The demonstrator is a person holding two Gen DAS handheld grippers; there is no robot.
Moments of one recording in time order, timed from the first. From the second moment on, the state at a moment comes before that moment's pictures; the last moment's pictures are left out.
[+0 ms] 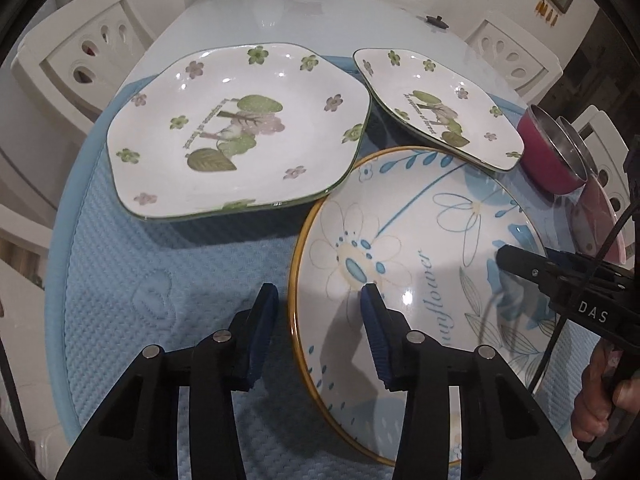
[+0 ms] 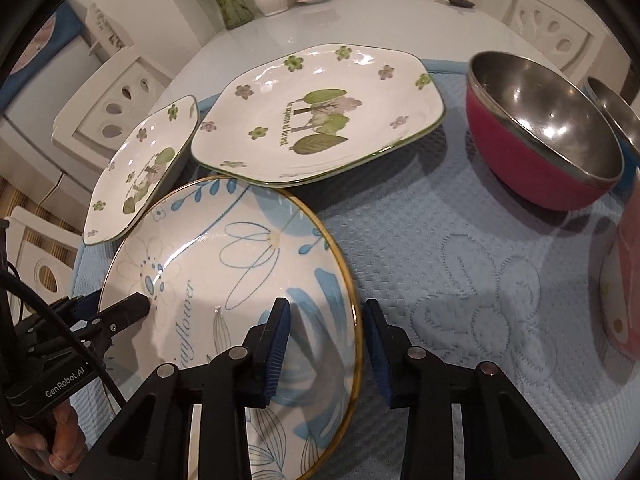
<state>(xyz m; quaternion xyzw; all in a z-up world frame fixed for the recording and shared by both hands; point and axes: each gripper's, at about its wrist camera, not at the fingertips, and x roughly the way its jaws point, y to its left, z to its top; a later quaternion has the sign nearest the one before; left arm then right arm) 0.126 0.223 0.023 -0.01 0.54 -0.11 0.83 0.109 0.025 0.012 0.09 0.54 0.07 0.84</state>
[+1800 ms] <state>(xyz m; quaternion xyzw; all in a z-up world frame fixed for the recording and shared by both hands) 0.004 0.305 0.034 -0.09 0.55 -0.04 0.83 0.010 0.125 0.008 0.07 0.61 0.10 0.78</state>
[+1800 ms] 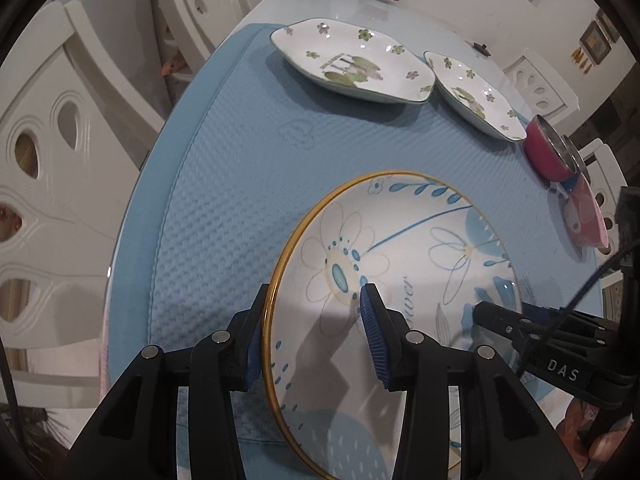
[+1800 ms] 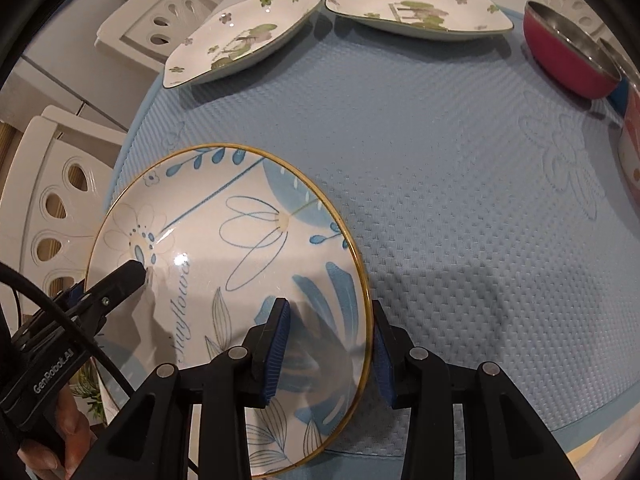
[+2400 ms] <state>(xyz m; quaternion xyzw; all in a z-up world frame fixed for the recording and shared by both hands) -0.024 0.279 0.095 -0.03 0.48 -0.04 0.88 -0.031 0.102 0.081 0.06 0.54 0.12 0.83</state>
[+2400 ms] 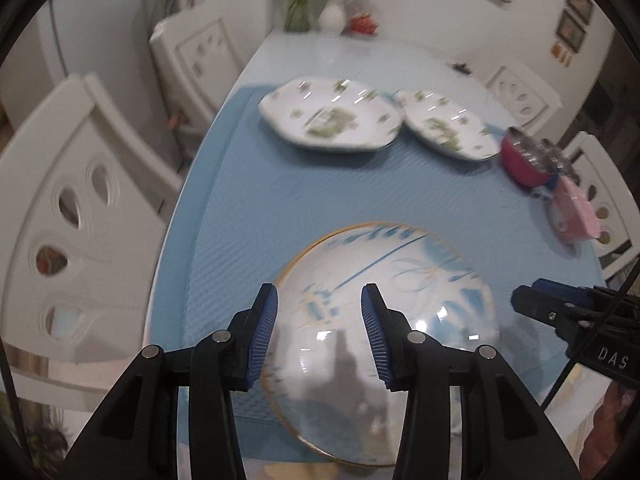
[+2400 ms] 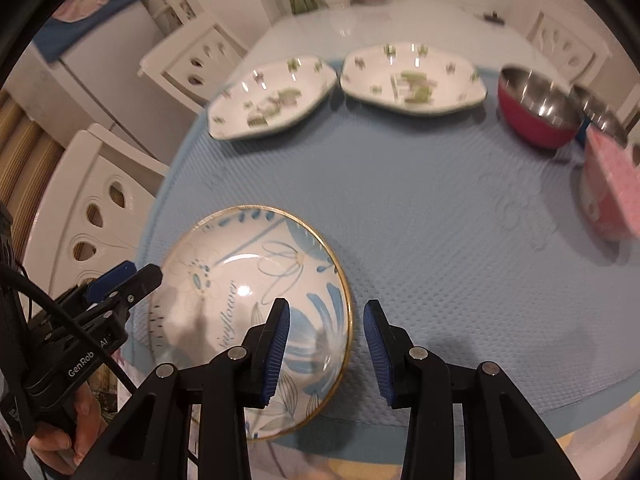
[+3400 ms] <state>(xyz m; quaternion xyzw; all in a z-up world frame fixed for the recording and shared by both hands) 0.080 0.285 0.168 0.01 0.41 -0.07 0.91 0.033 0.057 0.162 0.16 0.46 0.13 0.86</state>
